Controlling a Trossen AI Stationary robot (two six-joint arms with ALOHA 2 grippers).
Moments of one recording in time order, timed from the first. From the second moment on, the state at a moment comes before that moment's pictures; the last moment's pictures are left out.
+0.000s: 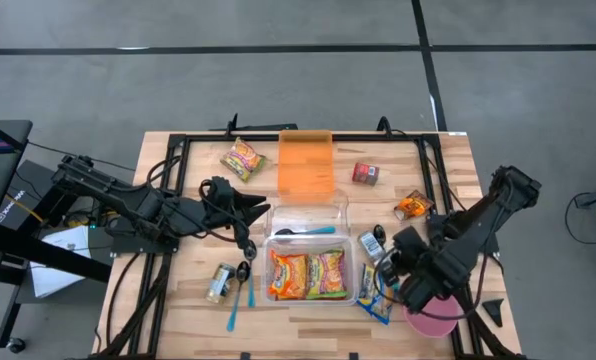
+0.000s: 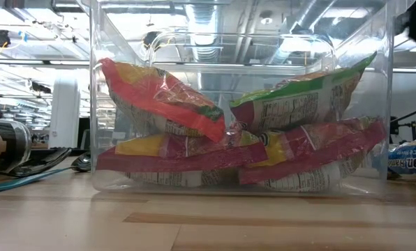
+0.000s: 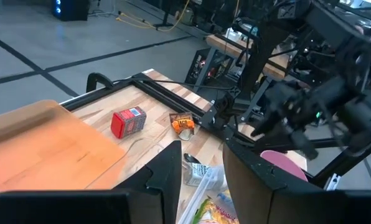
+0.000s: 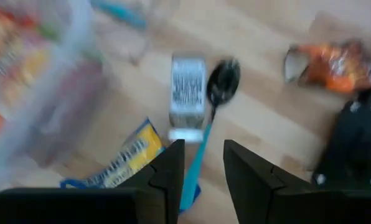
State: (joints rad) left arm -0.41 1.14 1.11 -0.27 -0.78 -0.58; right arm 0.77 1.49 1.29 -1.49 0.46 1.84
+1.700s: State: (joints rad) left arm -0.41 1.14 1.11 -0.16 -0.78 -0.58; right arm 0.58 1.57 0.78 -0.75 0.27 1.57
